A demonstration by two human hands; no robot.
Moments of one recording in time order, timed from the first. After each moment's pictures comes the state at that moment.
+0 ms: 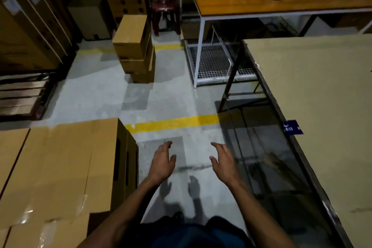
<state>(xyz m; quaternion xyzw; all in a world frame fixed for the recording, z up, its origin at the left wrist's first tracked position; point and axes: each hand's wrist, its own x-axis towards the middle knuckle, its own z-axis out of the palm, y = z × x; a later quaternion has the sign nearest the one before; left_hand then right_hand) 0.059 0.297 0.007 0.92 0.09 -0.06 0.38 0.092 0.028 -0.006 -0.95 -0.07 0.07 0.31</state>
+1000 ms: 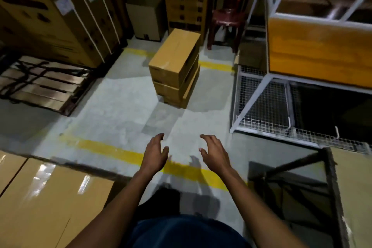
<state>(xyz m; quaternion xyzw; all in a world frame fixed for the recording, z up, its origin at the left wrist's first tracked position) 0.572 0.484 0.026 0.88 0.30 0.00 0.37 0.710 0.260 0.019 -0.91 -0.28 0.17 0.26</state>
